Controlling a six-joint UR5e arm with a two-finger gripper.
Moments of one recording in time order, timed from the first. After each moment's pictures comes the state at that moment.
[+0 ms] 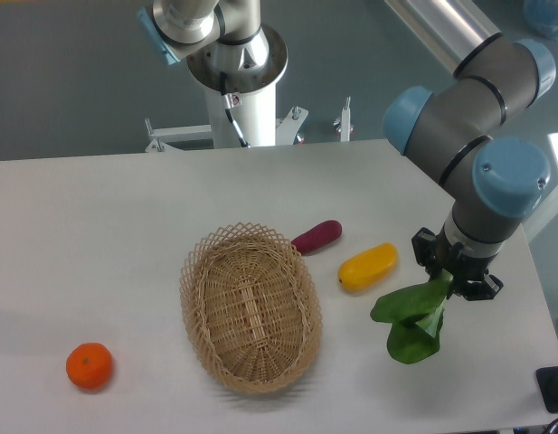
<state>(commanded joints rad) 2.64 -2.14 -1.19 -1.33 1.57 1.43</state>
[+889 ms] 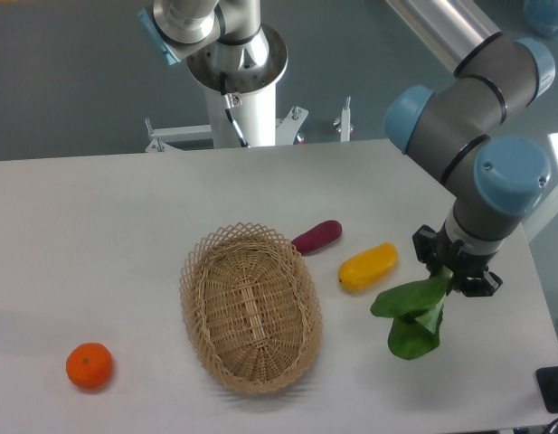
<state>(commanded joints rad) 2.68 -2.07 -1.35 -1.32 1.56 1.66</state>
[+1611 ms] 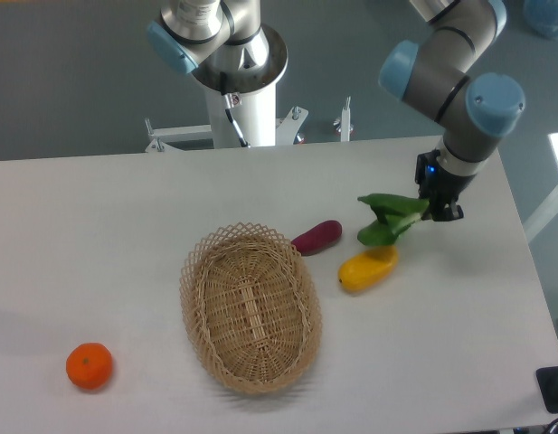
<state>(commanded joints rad) 2.92 -1.91 -1.84 -1.02 1.52 2.37</state>
